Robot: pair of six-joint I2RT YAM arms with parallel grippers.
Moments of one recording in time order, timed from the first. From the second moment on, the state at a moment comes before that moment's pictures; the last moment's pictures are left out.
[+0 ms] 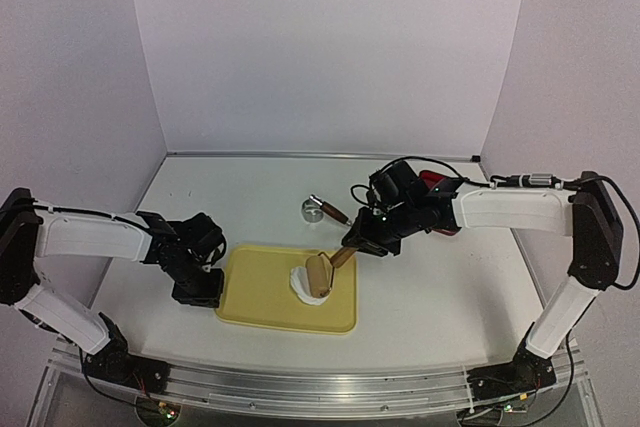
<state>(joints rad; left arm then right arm) -0.76 1.41 0.71 -0.65 0.08 -0.76 0.80 1.73 1.16 -0.42 -0.14 0.91</state>
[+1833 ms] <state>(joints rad) -0.68 1.35 0.87 -0.65 0.19 -0.73 0.78 1.46 1.31 -0.94 -0.19 0.68</state>
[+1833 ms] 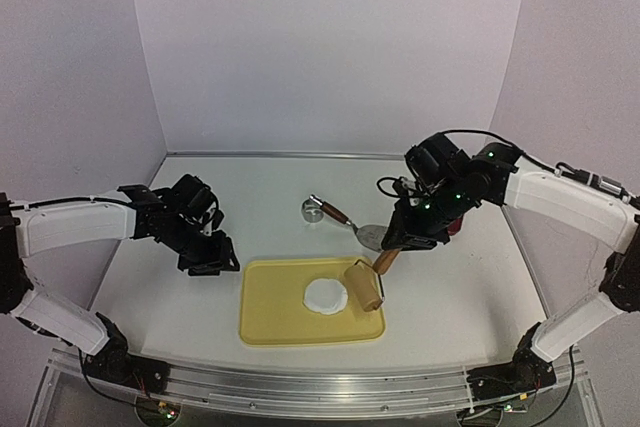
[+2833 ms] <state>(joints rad) -0.67 1.61 0.82 -0.53 0.27 -0.74 0.79 1.55 1.10 -0.58 -0.24 0.78</state>
